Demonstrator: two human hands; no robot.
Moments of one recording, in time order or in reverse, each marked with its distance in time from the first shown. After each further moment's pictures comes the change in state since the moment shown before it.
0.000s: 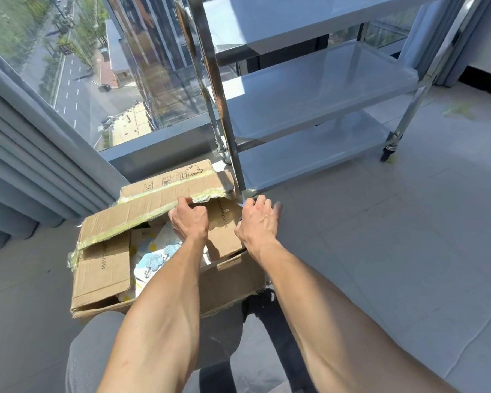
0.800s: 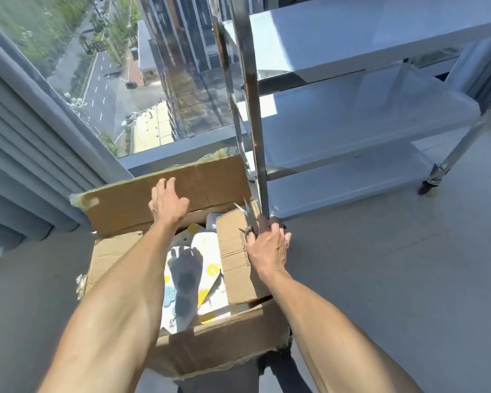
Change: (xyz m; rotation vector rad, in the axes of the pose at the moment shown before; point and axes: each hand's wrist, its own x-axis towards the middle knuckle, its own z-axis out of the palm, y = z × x) left_hand 0.178 0.009 -0.023 0.345 -0.153 0.238; right_hand 0.064 -0.038 0.037 0.423 -0.079 0.167
